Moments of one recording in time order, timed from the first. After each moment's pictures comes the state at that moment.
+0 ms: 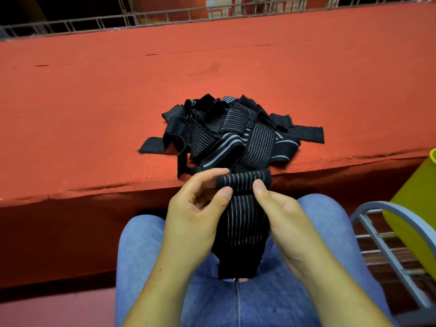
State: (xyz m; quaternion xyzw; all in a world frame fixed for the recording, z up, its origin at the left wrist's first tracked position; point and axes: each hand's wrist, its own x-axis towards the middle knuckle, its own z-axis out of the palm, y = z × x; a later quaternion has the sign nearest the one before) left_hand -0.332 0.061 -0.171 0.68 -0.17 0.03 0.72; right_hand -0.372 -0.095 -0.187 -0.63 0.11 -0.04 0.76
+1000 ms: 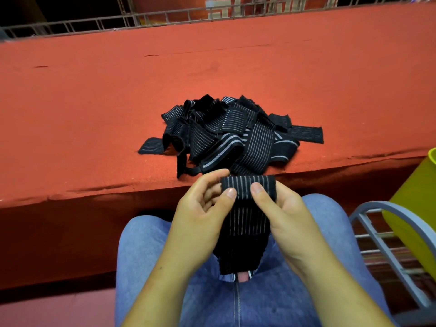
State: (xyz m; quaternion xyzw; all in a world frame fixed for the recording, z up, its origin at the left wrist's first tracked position) left_hand -0.334 0.056 -0.168 0.67 -0.16 -0.04 0.73; right_hand -0.370 -0.098 -0.188 -0.64 0.06 -0.12 0.76
